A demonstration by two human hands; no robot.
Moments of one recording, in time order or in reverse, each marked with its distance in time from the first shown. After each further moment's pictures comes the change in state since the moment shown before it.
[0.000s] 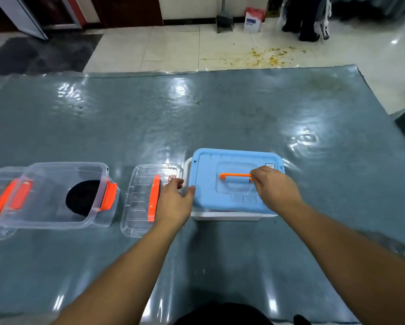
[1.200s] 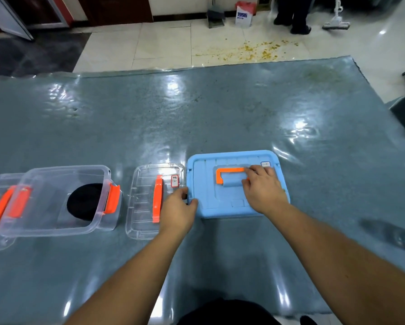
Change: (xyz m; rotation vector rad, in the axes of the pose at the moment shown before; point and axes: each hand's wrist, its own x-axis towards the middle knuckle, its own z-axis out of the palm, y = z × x) left_hand -0.010 -0.017 -0.006 -0.006 -0.075 -0.013; right_hand 0.001 -0.037 0.040 0.071 -0.069 0.170
